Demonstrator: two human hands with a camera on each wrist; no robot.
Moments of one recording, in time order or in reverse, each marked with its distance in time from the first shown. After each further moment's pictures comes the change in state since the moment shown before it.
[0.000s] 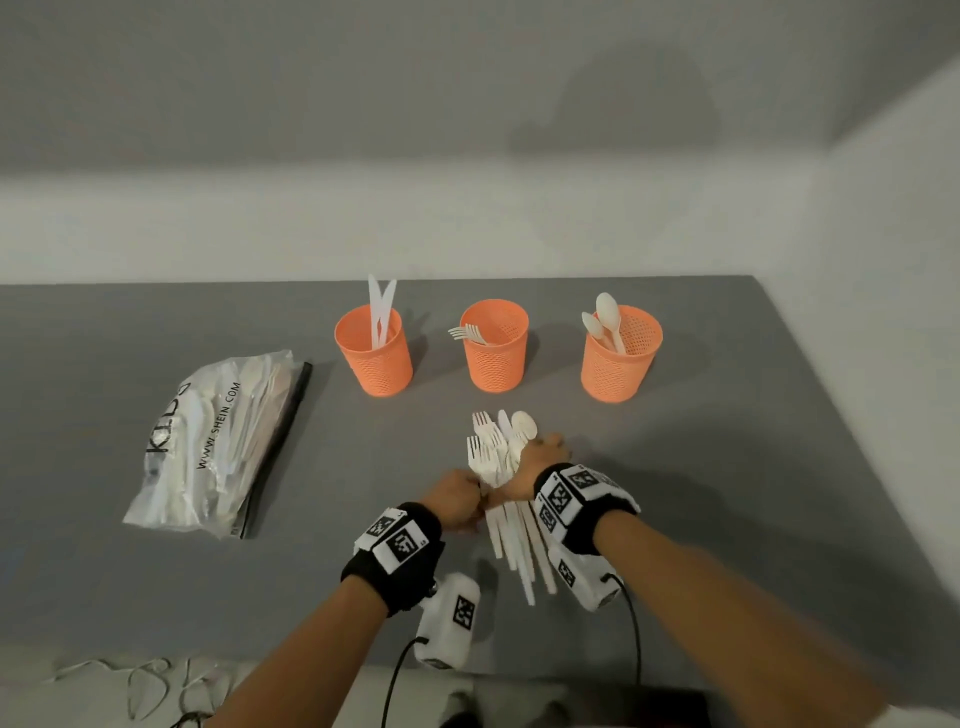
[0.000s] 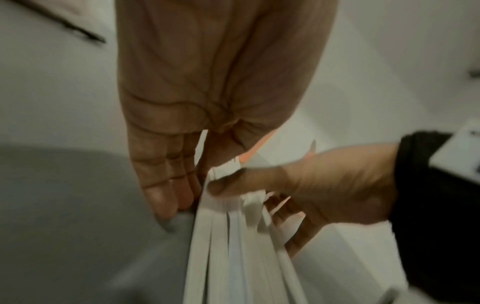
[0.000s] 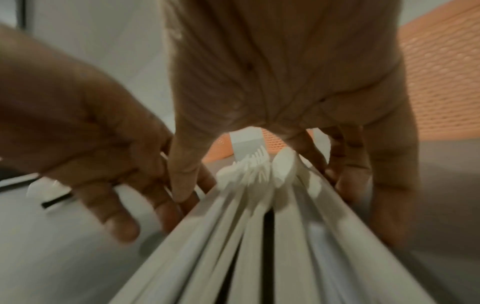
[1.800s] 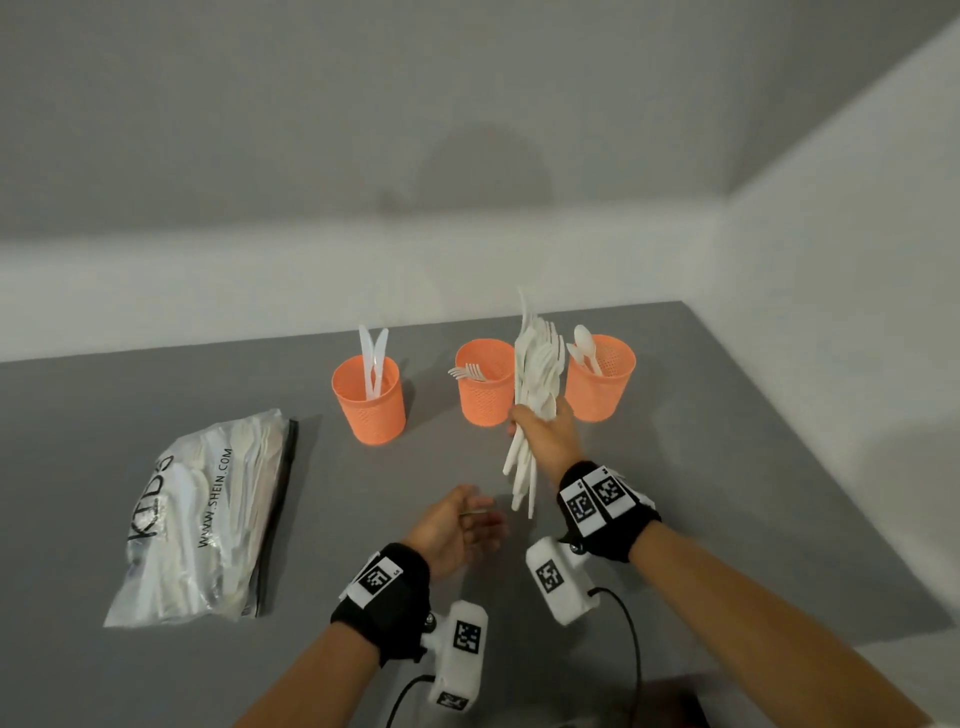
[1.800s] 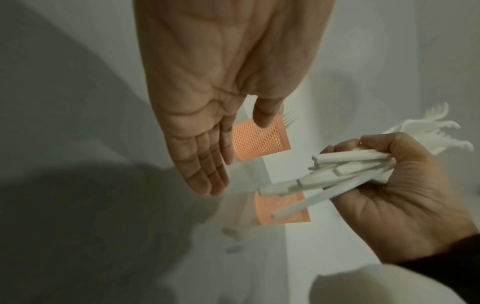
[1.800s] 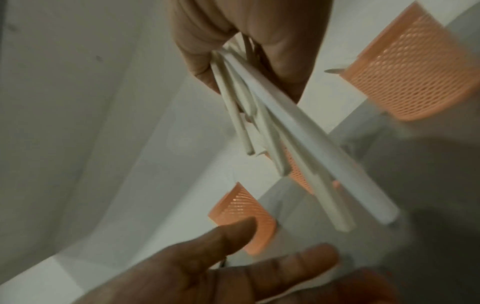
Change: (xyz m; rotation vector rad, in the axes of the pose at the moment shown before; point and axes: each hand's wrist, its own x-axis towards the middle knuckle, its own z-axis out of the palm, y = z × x) left_hand -0.011 -0.019 -0.042 -0.779 -0.290 -0.006; right_hand -0.060 -0.054 -0.057 1.298 0.491 -0.190
